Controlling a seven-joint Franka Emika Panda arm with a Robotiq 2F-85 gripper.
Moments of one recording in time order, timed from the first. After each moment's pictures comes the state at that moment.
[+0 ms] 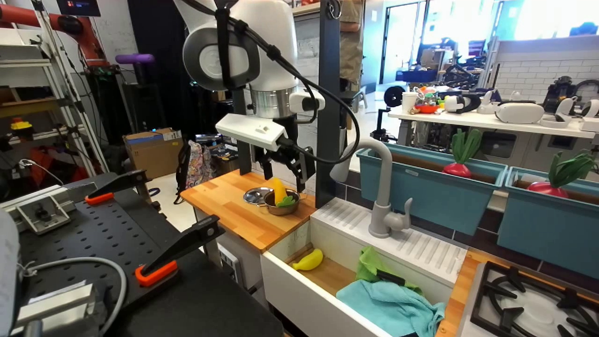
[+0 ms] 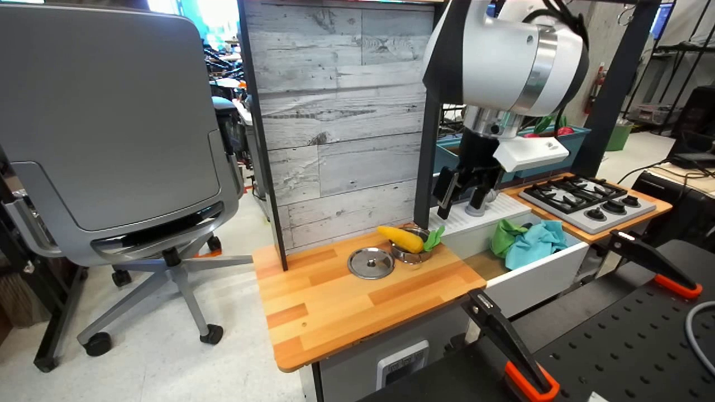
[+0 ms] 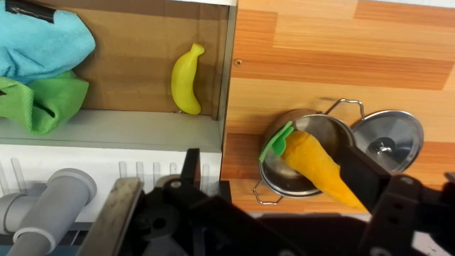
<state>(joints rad) 0.16 0.70 -0.16 -2.10 0.63 2.86 -0.71</state>
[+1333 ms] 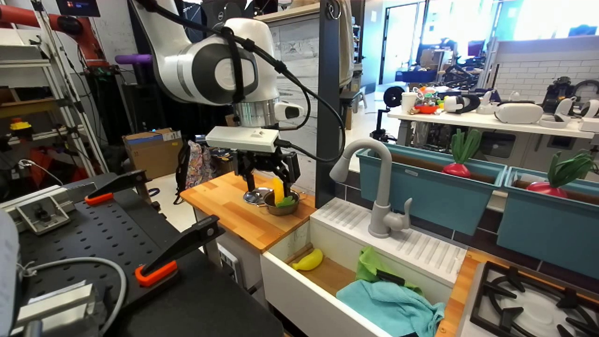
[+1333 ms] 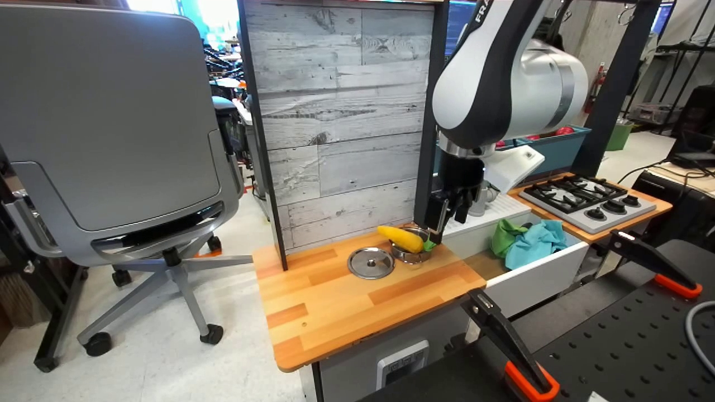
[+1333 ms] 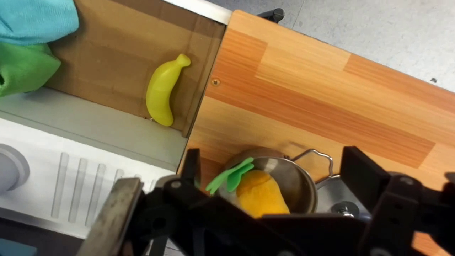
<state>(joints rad) 0.02 0.74 -0.01 -2.11 -0.02 2.90 -0.38</state>
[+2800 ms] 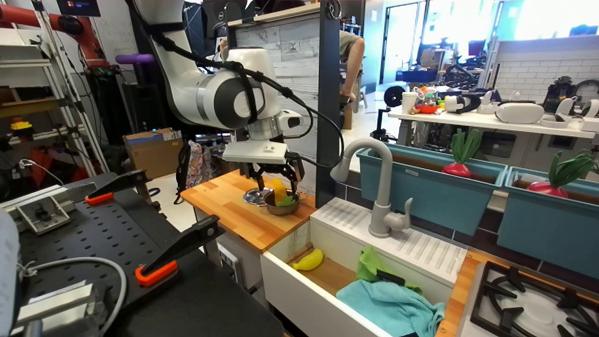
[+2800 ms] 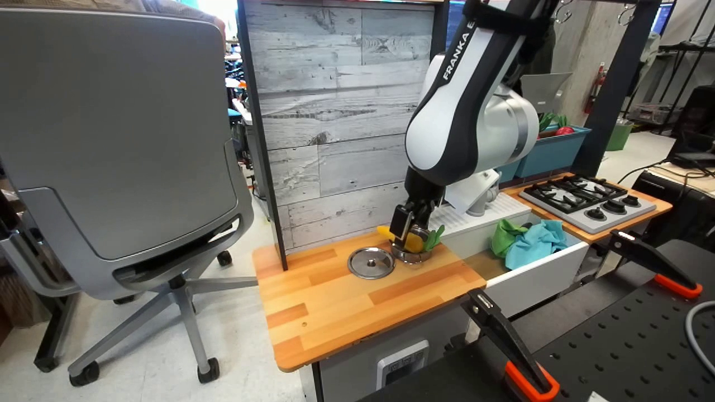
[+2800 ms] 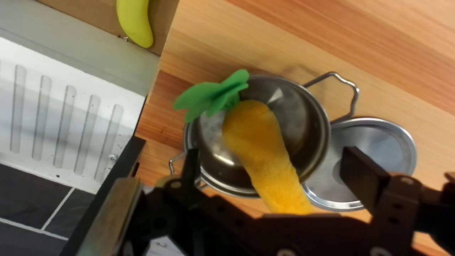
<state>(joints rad) 0.01 0.92 0.05 -1.93 -0.13 3.03 -0.33</state>
